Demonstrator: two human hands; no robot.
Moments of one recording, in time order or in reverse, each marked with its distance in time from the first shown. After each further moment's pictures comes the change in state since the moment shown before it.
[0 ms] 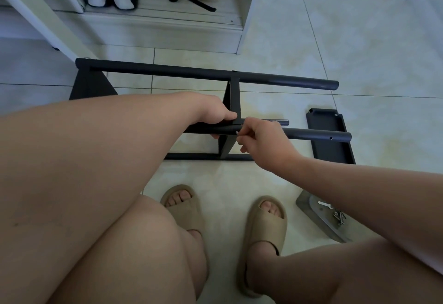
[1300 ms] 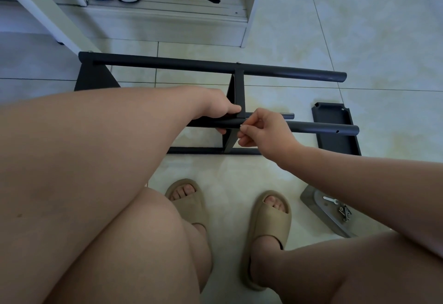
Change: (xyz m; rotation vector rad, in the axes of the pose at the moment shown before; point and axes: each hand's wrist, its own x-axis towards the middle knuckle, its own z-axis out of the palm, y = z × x) left_hand -0.005 -0.001 0.003 -0.101 0.010 -0.008; right_hand 0.004 0.001 0.008 0.521 0.008 0.198
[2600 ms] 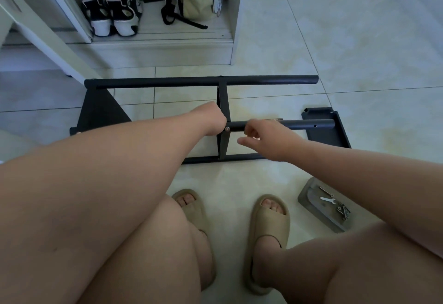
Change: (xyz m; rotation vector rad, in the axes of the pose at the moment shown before) left_hand -0.033 0.031 0.027 0.217 0.329 -0.034; right_hand -0.005 0.007 -0.050 -0.797 -0.132 -0.150
